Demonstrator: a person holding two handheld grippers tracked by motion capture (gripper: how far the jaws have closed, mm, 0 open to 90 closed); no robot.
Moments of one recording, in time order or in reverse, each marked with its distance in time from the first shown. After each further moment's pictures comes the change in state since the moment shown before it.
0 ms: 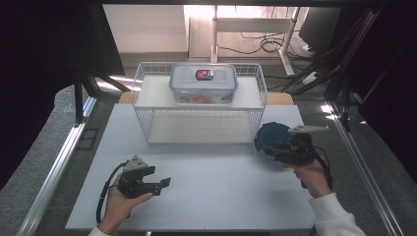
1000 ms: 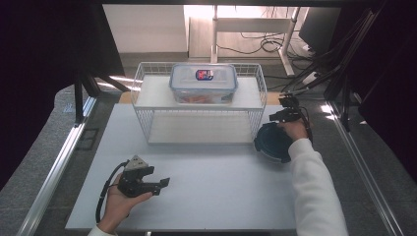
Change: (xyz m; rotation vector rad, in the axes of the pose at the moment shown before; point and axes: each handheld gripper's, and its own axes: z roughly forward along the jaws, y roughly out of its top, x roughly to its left) left arm 0.005 -0.001 0.004 0.021 0.019 0.002; right arm -0.109 0.071 0.109 0.183 -0.182 0.217
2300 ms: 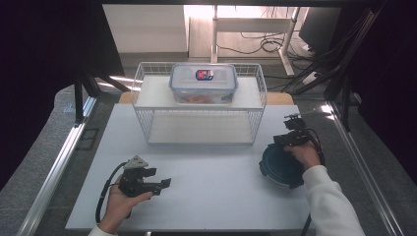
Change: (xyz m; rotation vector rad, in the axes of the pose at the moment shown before) left arm 0.002 0.000 0.002 0.012 -0.061 -0.044; right arm 0.016 -0.074 -0.039 0.033 0.031 -0.083
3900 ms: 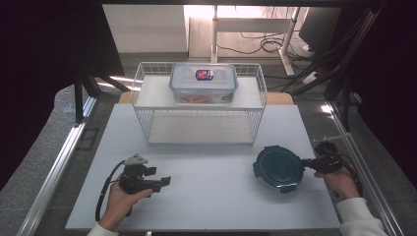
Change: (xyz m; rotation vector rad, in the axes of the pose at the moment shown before) left arm 0.008 0.003 0.004 0.010 -0.015 -0.040; right arm -0.035 -0.082 -0.054 0.058 -0.052 -0.027
